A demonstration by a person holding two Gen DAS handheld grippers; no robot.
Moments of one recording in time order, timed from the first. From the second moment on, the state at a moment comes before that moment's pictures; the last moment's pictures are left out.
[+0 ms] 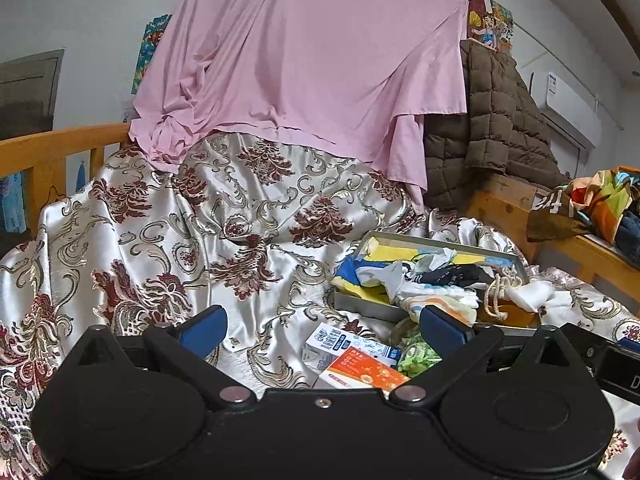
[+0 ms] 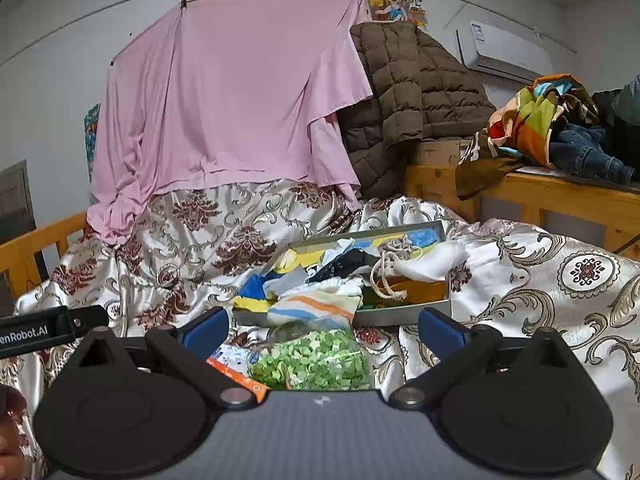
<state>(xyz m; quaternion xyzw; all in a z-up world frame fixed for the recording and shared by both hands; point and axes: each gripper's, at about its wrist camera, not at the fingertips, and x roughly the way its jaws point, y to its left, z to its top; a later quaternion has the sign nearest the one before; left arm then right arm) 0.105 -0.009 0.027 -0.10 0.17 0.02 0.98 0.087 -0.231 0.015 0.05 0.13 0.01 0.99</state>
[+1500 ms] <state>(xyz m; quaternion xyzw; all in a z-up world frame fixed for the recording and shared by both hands) 0.092 0.007 -0.017 -0.05 0.18 -0.01 0.98 0.061 -0.200 -0.029 0.05 0.16 -0.07 0.98</state>
